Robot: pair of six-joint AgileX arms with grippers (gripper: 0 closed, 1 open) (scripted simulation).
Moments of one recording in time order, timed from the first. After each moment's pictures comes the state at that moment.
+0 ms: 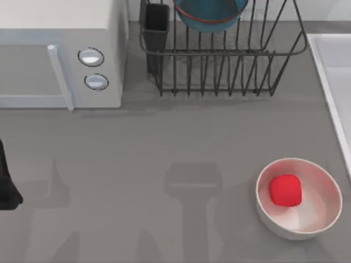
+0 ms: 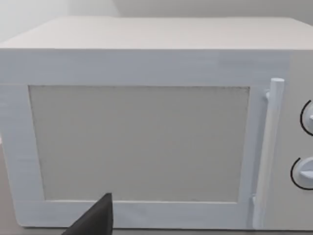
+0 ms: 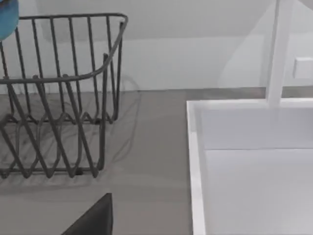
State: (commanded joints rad) left arm 0.00 0.00 0.00 0.00 0.00 0.00; right arm 0.05 0.16 0.15 -0.12 0.00 0.06
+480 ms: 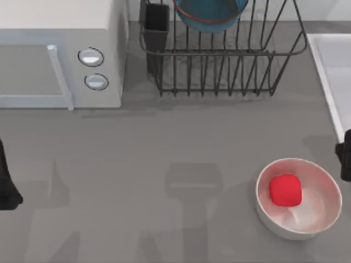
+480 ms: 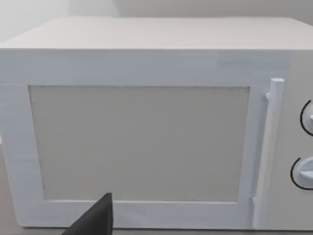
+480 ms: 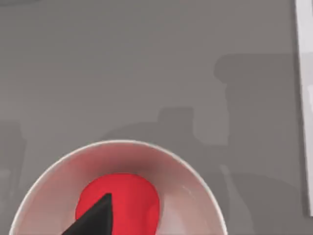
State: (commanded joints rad) left arm 0.00 0.00 0.00 0.00 0.00 0.00; right arm 0.26 0.89 0.64 -0.57 0.00 0.26
